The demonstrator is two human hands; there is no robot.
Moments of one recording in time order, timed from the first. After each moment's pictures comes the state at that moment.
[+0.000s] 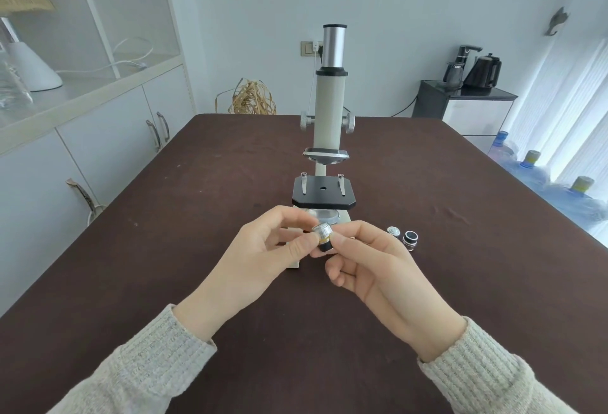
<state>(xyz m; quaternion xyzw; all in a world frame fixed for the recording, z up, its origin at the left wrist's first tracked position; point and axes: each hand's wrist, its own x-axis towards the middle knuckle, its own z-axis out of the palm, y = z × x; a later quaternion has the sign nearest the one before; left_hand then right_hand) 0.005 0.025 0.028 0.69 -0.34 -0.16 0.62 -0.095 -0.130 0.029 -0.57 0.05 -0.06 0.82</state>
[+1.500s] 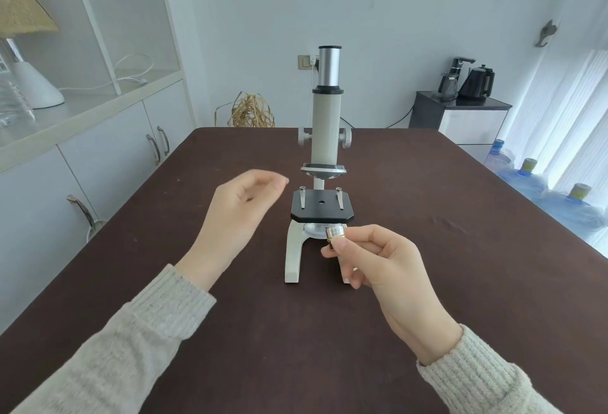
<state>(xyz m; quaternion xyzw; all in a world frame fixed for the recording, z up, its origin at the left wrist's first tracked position) 0.053 0.013 0.059 0.73 -0.29 0.01 0.62 -0.090 -0.133 0.038 -0.66 0.15 -0.20 0.71</state>
